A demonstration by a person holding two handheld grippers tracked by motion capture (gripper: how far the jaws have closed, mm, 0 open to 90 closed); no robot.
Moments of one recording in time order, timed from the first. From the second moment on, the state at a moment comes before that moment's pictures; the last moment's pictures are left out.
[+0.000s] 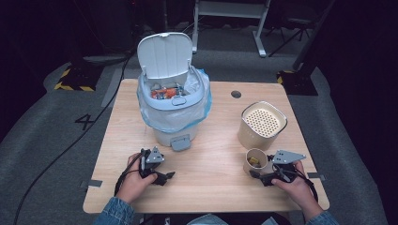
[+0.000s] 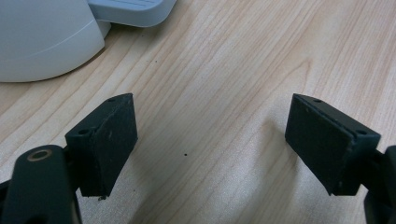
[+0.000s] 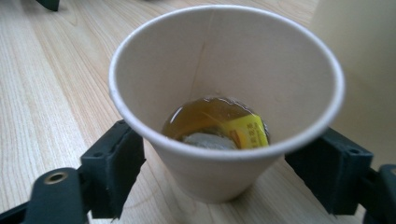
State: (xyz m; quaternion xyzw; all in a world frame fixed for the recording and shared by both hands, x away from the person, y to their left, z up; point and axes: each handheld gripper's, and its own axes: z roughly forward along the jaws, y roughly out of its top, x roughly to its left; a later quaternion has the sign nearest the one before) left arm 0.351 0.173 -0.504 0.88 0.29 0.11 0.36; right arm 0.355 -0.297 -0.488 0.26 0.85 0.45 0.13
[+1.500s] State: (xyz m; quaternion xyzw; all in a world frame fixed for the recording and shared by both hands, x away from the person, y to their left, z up) left arm 0.351 0.173 -0.504 0.88 0.29 0.11 0.36; right arm 0.369 -0.328 -0.430 0.20 0.81 0.53 0.13
